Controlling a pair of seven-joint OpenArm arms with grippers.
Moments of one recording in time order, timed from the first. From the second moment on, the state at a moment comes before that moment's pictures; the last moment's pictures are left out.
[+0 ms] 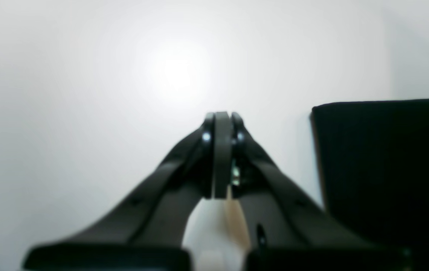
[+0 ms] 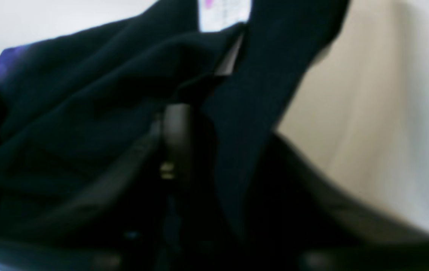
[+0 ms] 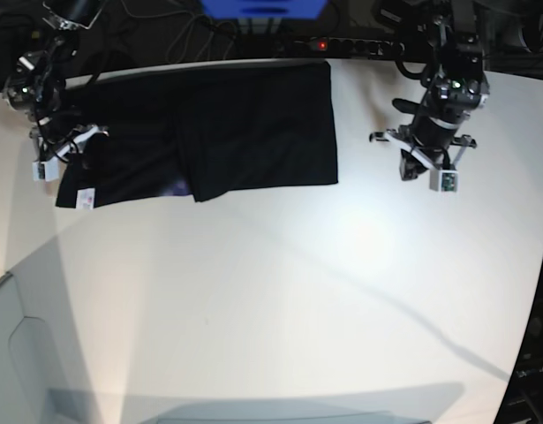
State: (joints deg) left arm 23.9 -15.1 -12.9 115.1 -22.8 -5.4 46.3; right arm -14.4 7.0 37.0 86.1 24.9 39.0 -45.2
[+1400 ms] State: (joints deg) left arm 19.1 -6.5 -2.5 100.5 -23.0 -5.4 44.4; right arm -22.7 -1.6 20.5 116.4 20.2 39.3 -51.4
